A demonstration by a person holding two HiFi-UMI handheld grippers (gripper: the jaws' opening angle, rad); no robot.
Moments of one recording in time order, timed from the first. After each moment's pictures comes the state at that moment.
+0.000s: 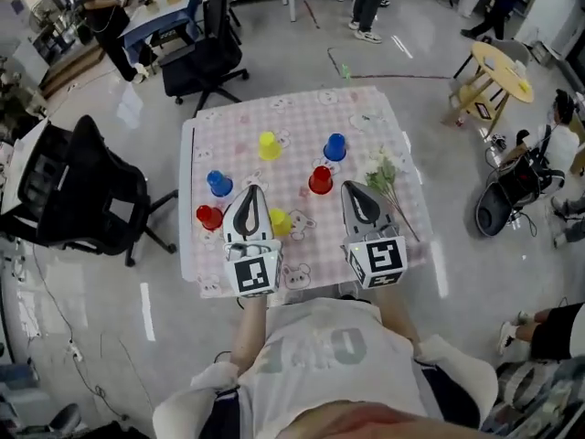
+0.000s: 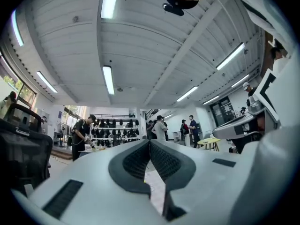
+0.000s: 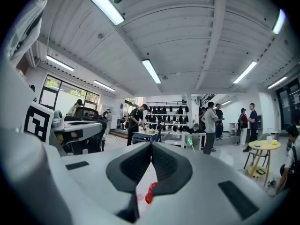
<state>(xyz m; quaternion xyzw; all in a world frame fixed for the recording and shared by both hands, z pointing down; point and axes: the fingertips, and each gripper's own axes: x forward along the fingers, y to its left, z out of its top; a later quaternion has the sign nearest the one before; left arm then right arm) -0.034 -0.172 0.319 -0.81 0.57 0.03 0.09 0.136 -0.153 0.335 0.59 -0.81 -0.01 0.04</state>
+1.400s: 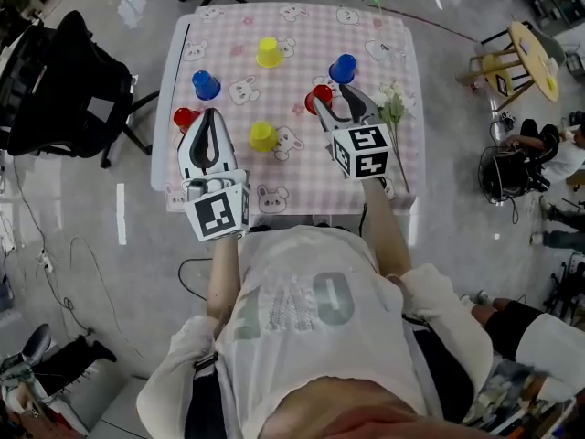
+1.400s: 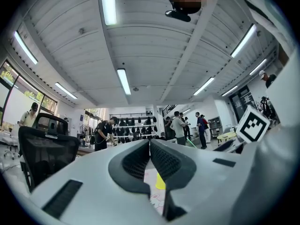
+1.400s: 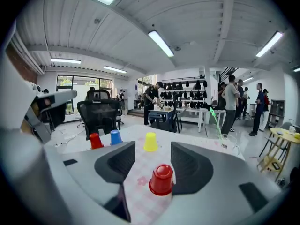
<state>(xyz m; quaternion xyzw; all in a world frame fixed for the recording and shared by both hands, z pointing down) -0.090 -0.150 0.332 -0.73 0.67 0.02 0.09 0.108 -0.232 0.435 0.47 -0.86 0.08 0.16</state>
